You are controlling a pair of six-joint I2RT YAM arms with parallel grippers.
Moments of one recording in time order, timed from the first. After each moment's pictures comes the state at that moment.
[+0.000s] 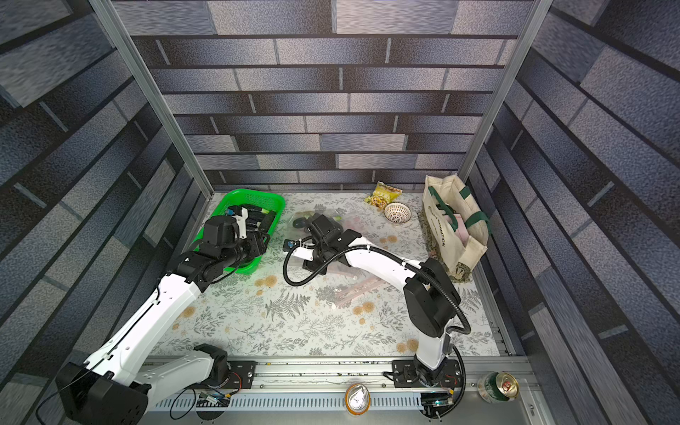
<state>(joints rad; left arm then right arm) -0.32 1.09 0.99 -0.54 0.05 -0.42 0.83 1.80 1.44 -0.58 -0.32 -0.56</state>
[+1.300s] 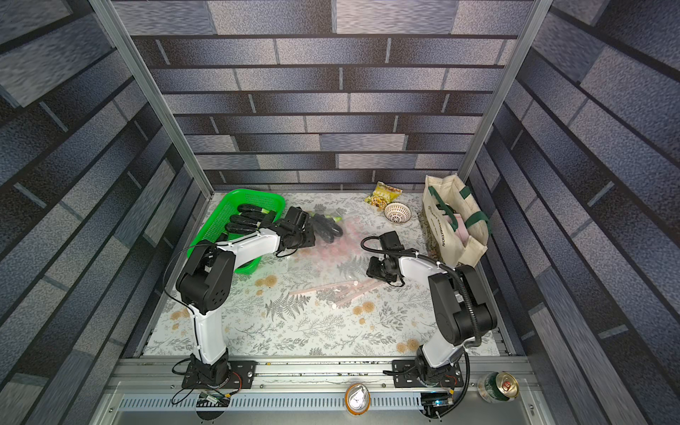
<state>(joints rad) -0.46 2.00 1.37 -0.30 -0.01 -0.51 0.31 1.62 0.84 -0.39 -0.25 0.51</state>
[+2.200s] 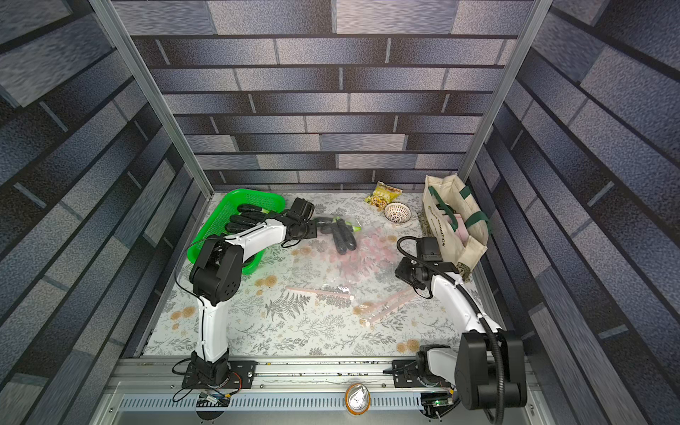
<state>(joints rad) -0.52 2.04 1.55 -0.41 -0.07 -0.46 0.09 1.18 0.73 -0.57 -0.27 0.54</state>
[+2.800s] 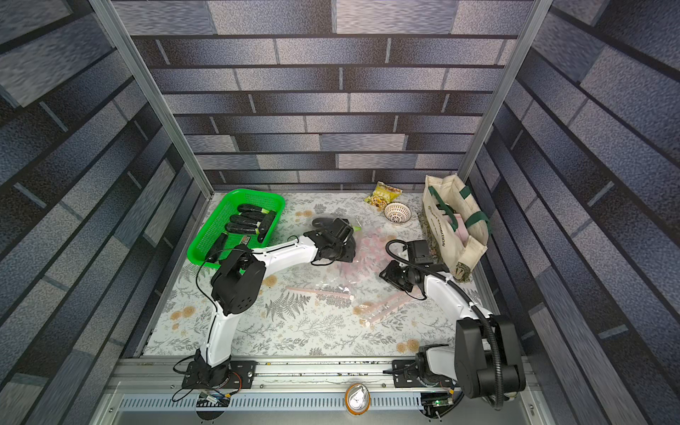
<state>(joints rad) -0.78 2.16 1.62 -0.42 0.03 -0.51 0.13 1.30 0.66 -0.46 -0.44 0.57</state>
